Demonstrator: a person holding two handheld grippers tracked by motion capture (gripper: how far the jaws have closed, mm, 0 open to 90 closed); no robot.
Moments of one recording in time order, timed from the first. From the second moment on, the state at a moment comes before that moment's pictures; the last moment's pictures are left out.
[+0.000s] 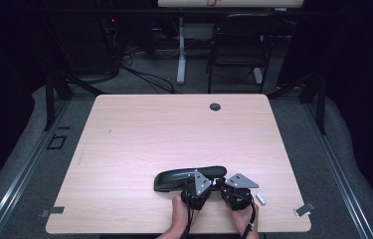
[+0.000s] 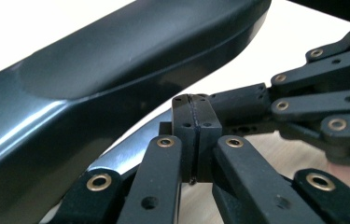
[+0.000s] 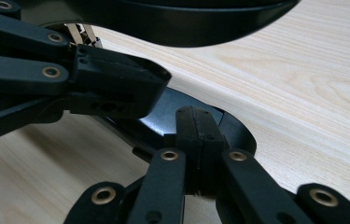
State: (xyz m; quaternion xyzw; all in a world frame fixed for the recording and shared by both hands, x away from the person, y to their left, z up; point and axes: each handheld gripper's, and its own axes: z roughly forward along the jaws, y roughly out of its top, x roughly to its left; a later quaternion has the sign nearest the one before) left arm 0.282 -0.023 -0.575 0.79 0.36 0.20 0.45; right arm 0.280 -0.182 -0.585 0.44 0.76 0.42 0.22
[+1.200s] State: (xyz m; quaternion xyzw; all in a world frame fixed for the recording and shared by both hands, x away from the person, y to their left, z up) left arm 0.280 -0.035 -0.576 0.76 0.37 0.22 0.49; right arm 0.282 -0.178 -0.585 0.43 0.77 0.41 0.24
